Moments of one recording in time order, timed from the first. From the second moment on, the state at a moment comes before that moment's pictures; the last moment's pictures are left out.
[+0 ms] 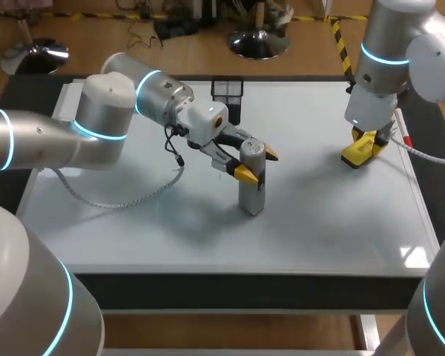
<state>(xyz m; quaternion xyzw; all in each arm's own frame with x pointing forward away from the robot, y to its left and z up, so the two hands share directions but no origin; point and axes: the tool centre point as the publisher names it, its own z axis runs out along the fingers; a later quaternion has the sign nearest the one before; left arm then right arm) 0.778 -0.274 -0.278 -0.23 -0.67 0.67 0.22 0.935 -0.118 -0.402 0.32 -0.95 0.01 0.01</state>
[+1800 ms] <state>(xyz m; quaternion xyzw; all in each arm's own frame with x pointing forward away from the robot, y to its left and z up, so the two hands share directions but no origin) 0.877 -0.176 -0.219 -0.26 -0.70 0.63 0.20 0.935 -0.118 -0.402 0.32 -0.95 0.01 0.01</state>
